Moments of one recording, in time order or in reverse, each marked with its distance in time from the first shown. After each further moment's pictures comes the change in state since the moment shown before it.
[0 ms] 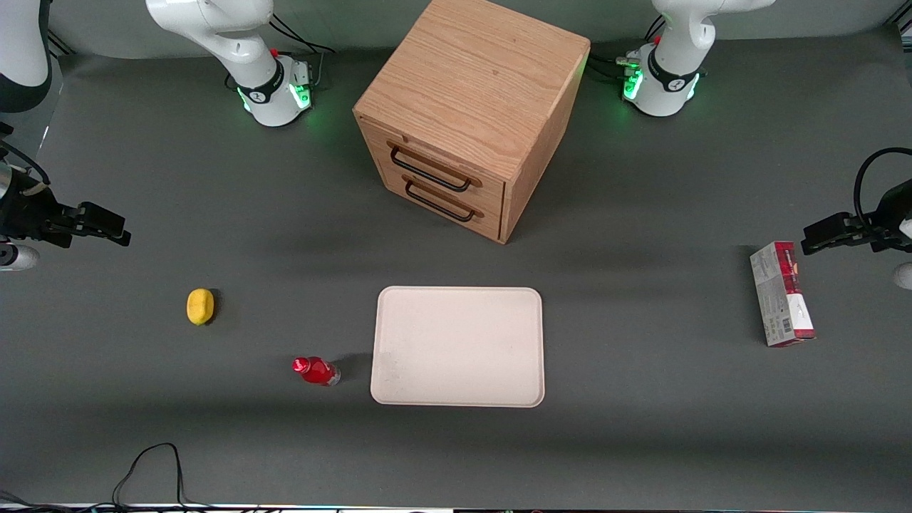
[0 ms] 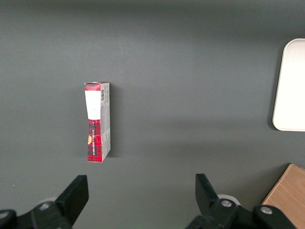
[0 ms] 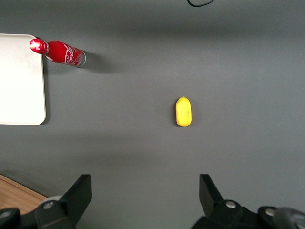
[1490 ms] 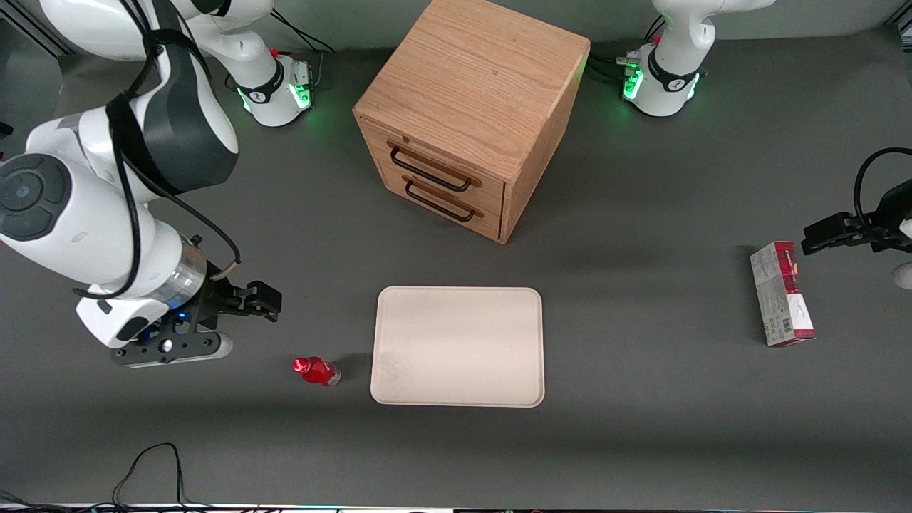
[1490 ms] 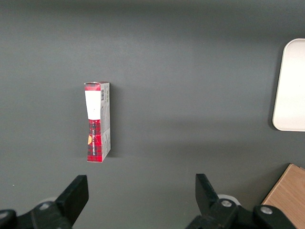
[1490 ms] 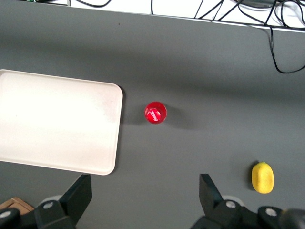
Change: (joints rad) arm 0.279 0.500 0.039 0.608 0.002 -0.018 0.226
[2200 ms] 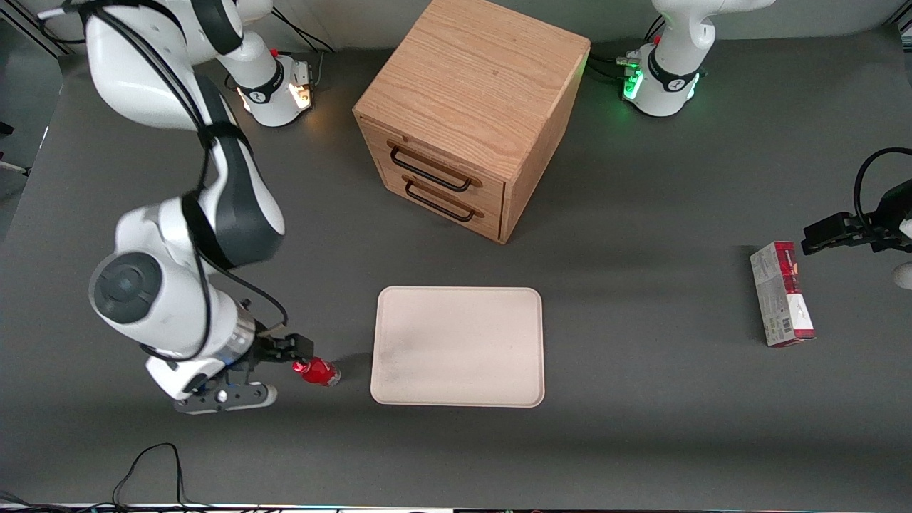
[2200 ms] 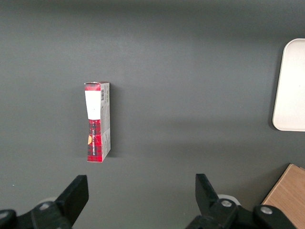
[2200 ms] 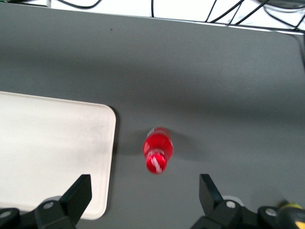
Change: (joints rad) arm -0.008 0.210 0.000 0.013 0.000 0.204 0.000
